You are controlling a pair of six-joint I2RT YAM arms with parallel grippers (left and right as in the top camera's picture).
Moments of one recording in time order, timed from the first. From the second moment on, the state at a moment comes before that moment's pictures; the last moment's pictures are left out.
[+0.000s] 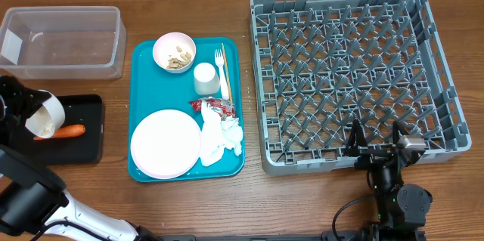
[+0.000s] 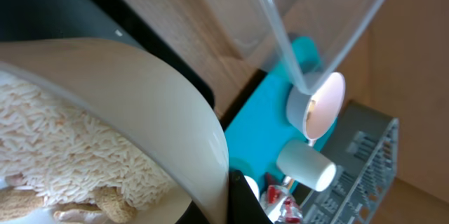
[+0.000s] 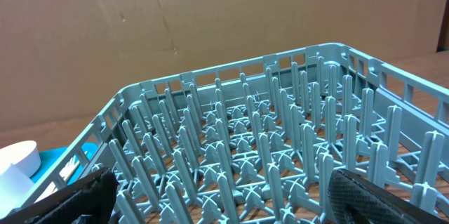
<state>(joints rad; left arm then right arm) 0.86 2.02 1.81 -1.29 0.69 -0.09 -0.08 0.01 0.02 -0.03 -0.11 0.20</state>
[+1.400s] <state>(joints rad) 1.04 2.05 1.56 -1.29 1.26 0.35 -0.08 0.01 0.02 -0.03 -0.11 0.20</state>
